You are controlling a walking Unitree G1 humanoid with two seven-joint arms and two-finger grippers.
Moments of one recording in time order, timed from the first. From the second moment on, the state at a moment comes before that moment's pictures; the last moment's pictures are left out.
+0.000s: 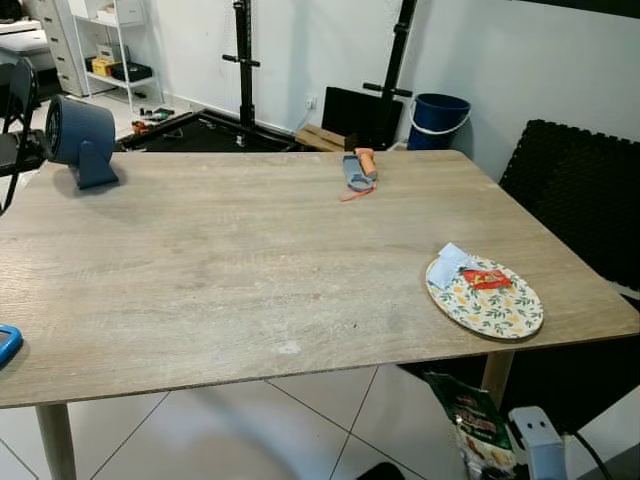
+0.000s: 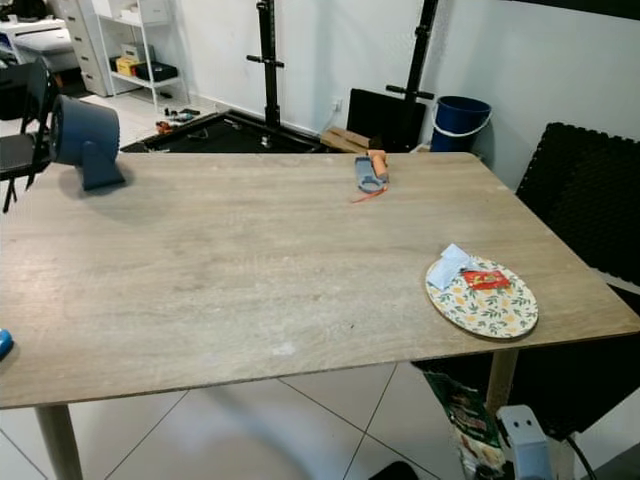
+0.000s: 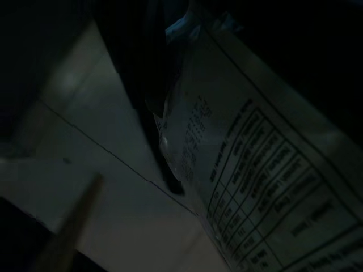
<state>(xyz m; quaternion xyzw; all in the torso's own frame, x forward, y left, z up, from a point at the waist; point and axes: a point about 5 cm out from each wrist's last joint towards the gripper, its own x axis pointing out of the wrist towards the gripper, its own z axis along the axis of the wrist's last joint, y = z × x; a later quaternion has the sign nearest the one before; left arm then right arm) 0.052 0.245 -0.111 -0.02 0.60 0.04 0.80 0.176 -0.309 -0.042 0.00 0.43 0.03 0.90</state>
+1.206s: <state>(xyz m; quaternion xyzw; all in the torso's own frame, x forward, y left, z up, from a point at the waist) 0.076 0.238 -0.110 0.02 0.59 0.08 0.80 0.084 -0.272 -0.099 0.02 0.58 -0.10 0.81</state>
